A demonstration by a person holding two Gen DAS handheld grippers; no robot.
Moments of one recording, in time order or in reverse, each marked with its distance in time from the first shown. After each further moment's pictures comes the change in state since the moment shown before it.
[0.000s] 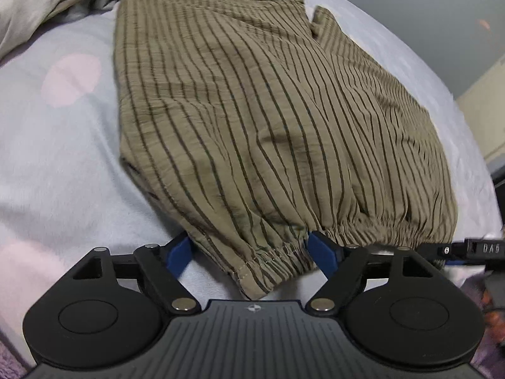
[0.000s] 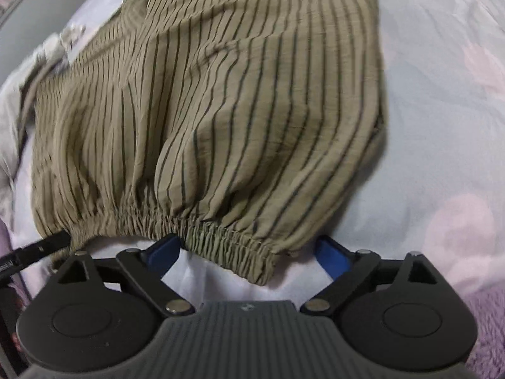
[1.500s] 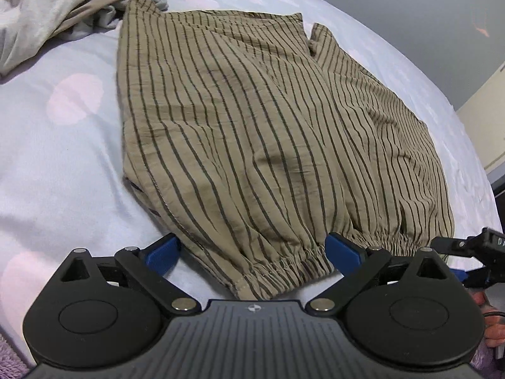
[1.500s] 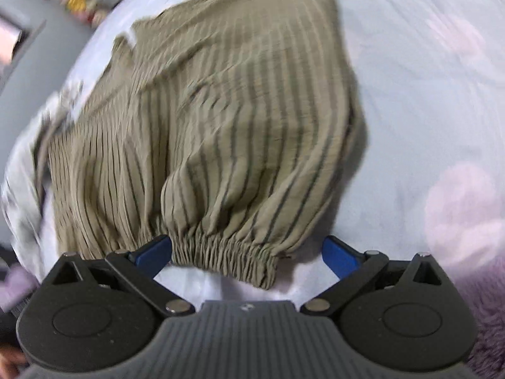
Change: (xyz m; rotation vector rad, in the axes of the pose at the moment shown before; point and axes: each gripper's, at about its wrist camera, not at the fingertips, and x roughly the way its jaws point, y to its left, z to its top) left arm -0.011 0.004 0.005 -0.039 -0.052 0.002; right arm -0.020 -0.027 -0.021 0.247 -0.128 0.122
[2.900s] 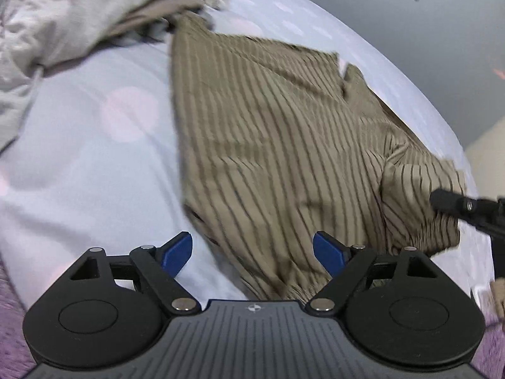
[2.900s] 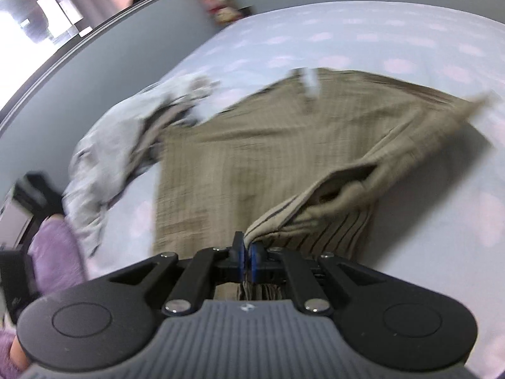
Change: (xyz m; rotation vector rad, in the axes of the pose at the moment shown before) left arm -0.035 0.046 0.018 -0.135 -0.059 0.023; right arm -0.030 0.179 -0.010 -0.522 -0.109 0.180
